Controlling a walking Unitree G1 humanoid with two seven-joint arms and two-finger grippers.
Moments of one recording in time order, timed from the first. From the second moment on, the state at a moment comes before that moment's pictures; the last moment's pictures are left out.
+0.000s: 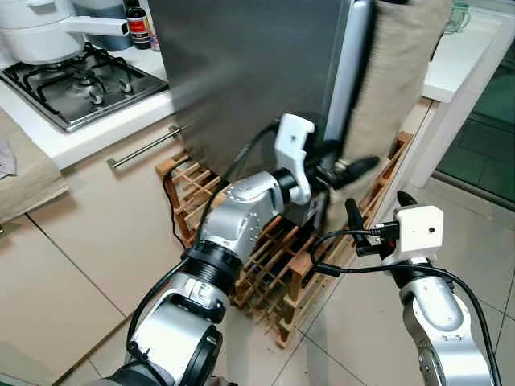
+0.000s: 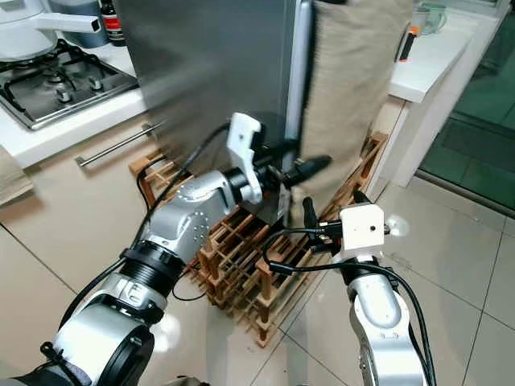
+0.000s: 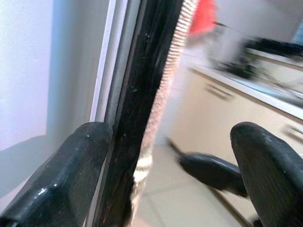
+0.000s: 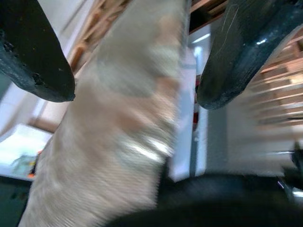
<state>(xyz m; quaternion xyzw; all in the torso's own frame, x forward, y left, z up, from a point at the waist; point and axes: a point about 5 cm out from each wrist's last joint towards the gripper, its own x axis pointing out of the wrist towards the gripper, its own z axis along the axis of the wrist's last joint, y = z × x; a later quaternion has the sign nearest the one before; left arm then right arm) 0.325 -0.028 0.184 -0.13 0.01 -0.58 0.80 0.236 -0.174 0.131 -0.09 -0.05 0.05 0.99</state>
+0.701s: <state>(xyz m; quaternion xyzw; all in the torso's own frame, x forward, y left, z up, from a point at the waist) 0.322 0.045 0.182 -0.17 -0.03 -0.46 0.87 0.239 -0.177 0.149 -0.08 -0.07 0.02 0.99</state>
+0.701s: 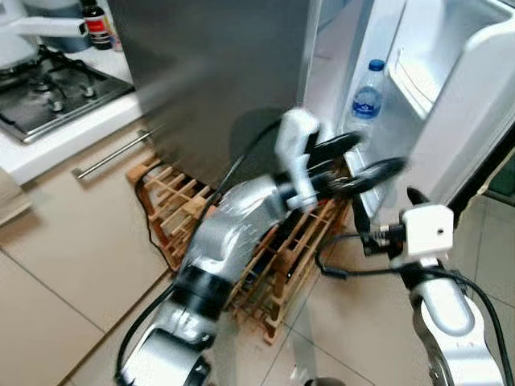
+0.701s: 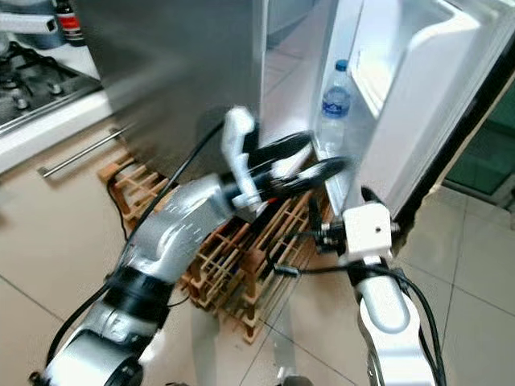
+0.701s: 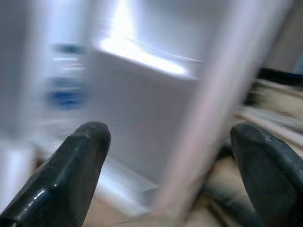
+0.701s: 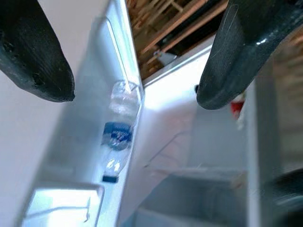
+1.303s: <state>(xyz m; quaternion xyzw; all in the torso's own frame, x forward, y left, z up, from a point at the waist) 0.283 0.178 0.174 -0.14 -0.07 -0.13 0.98 0.275 -0.151 0.142 0.01 -0.05 0.08 1.00</state>
